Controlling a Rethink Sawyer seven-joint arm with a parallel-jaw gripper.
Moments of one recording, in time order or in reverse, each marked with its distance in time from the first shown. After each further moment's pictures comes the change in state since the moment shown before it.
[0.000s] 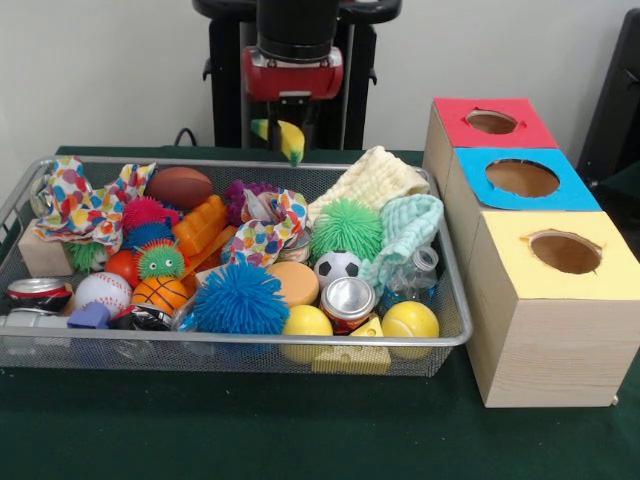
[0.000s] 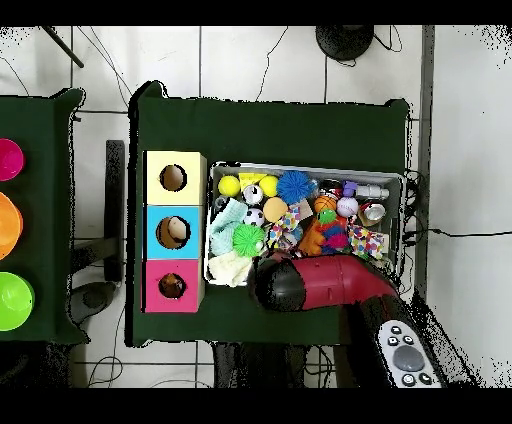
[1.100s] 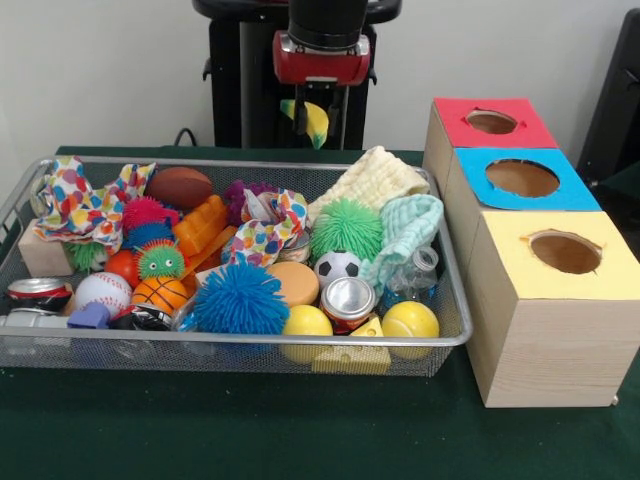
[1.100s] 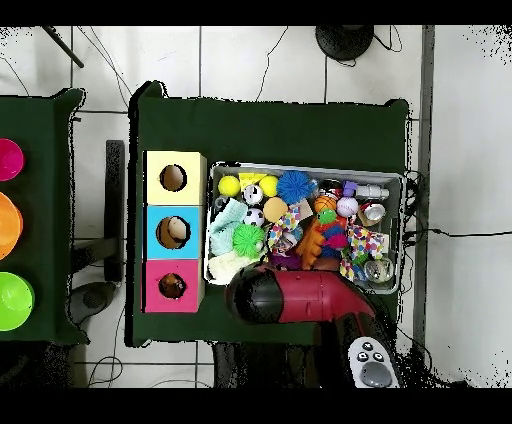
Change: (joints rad) arm 0.149 -0.005 -0.153 0.039 0.160 -0.008 0.003
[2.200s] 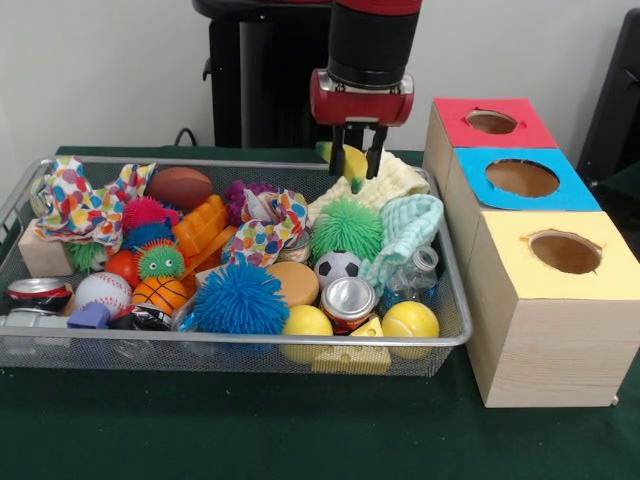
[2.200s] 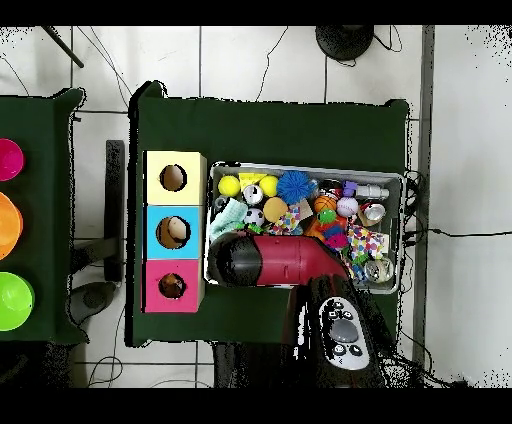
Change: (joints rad) arm 0.104 0.109 -0.033 -0.177 0.110 0.000 0.000
